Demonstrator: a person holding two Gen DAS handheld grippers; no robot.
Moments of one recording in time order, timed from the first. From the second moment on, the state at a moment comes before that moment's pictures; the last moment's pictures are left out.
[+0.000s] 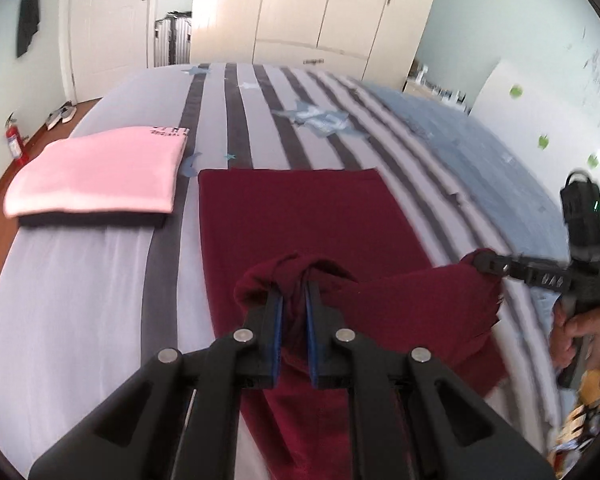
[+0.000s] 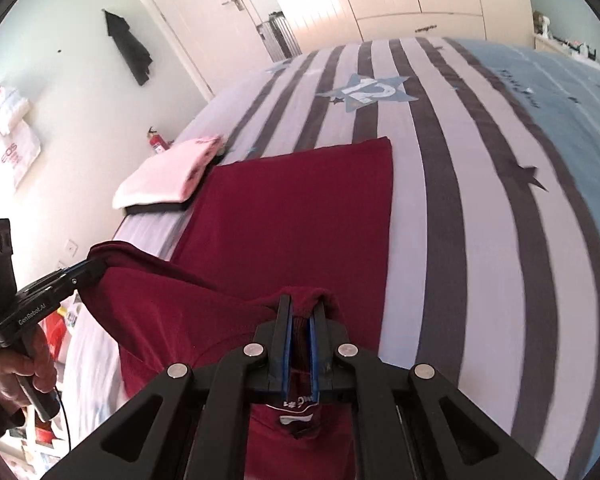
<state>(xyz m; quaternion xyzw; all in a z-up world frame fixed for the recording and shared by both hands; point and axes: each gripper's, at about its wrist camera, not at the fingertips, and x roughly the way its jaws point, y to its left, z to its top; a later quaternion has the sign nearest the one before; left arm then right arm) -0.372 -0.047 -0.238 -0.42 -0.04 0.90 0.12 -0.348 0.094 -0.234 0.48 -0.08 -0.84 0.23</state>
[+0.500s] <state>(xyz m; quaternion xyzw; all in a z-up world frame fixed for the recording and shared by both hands) -0.442 -0.051 -0.294 -0.51 -0.07 0.85 0.10 -0.430 0.103 -0.297 0.54 -0.13 -0.80 0.23</state>
